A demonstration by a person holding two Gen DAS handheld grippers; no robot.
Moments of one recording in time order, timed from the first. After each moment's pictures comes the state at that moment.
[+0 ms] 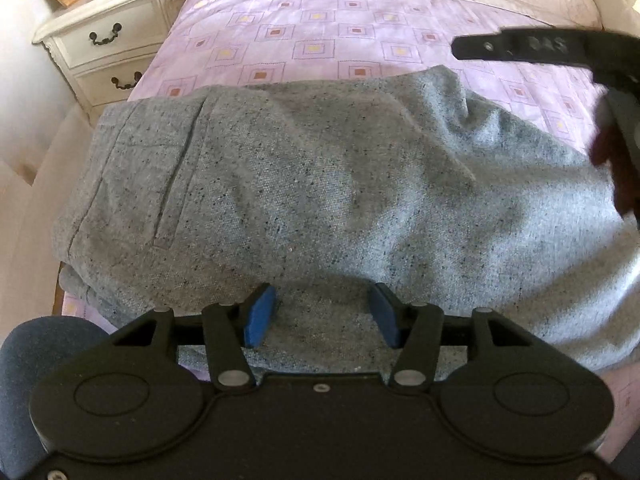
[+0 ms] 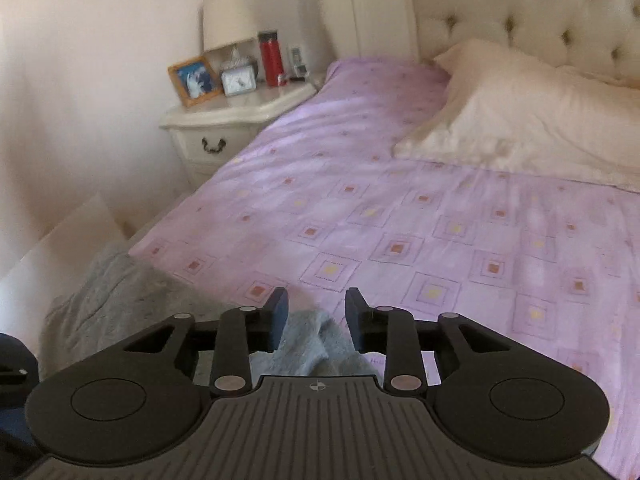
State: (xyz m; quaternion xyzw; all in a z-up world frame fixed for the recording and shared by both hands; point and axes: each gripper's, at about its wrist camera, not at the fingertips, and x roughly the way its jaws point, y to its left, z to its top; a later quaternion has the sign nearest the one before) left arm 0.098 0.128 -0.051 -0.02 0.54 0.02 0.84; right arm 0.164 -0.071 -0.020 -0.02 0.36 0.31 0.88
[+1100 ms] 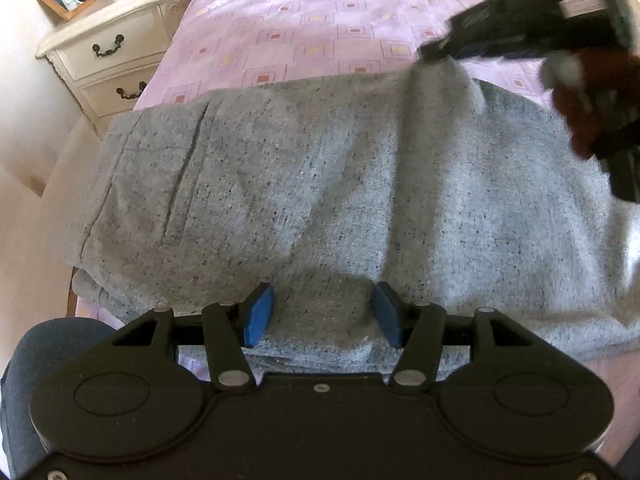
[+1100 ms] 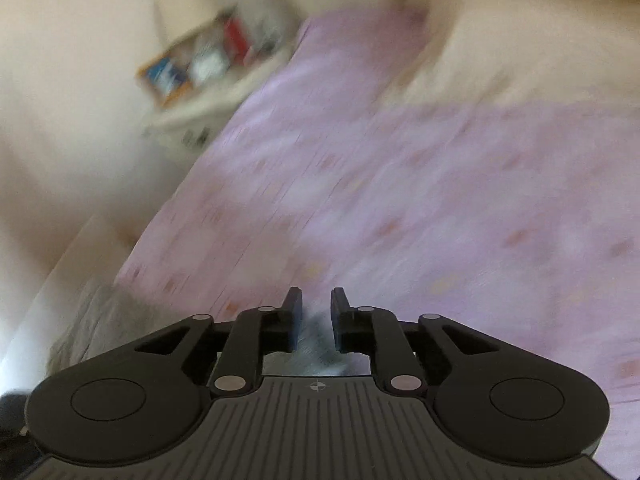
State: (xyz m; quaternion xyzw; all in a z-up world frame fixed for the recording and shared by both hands) left arm 0.089 0.123 -0.050 0.00 0.54 0.02 0.84; right arm 0.204 -0.085 -0.030 0.07 0.40 0.27 0.87
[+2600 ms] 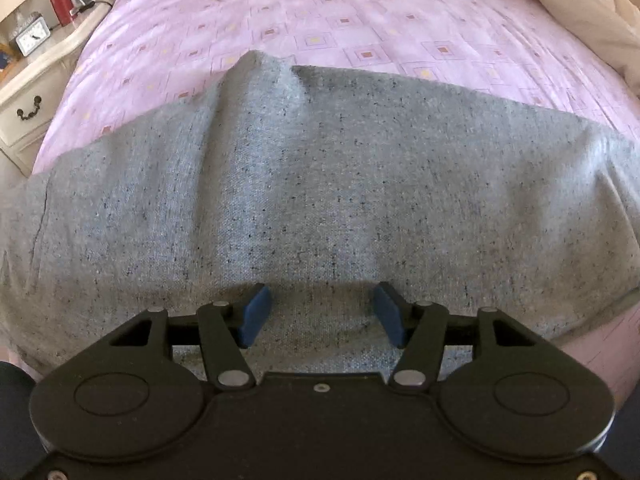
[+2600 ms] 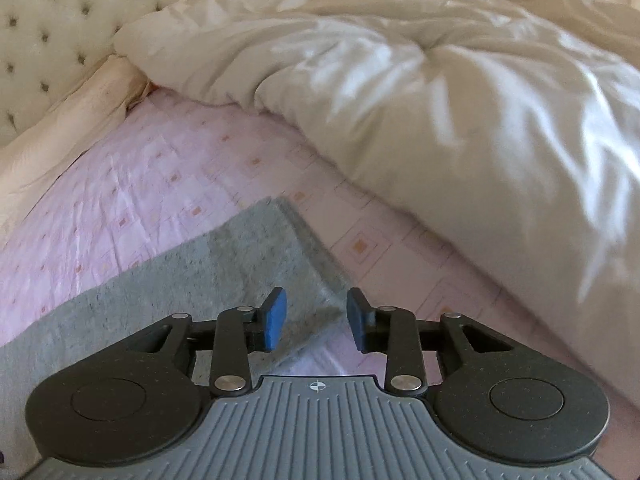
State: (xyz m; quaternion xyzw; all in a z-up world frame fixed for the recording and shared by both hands) left arm 0.089 0.020 -0.059 0.06 0.53 -0.07 0.84; right arm -0.069 -0.517 -0.015 0.24 0.39 -0.24 0.86
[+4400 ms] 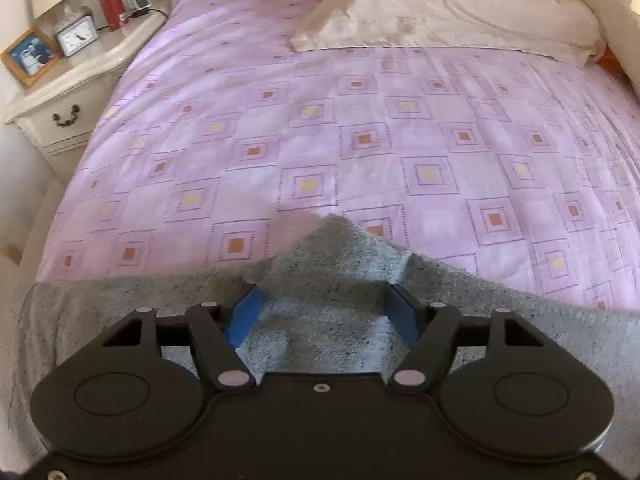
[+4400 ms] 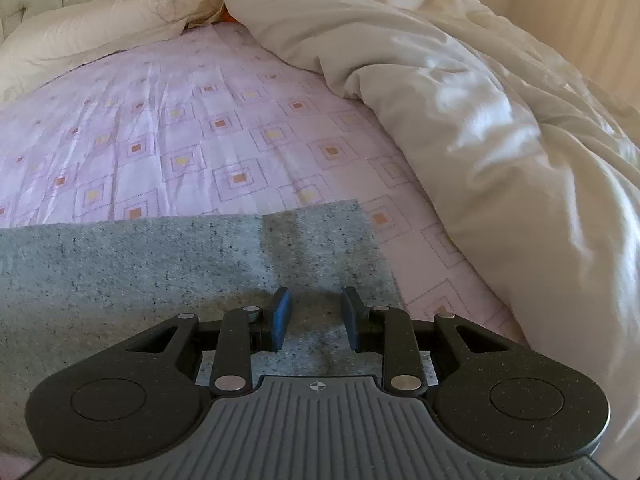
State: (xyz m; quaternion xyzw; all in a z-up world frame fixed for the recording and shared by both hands) left arm 0.223 0.051 -0.052 0.02 0.49 0.03 0.87; right arm 0.005 -0.483 -0.037 0.05 0.45 -0.20 0.87
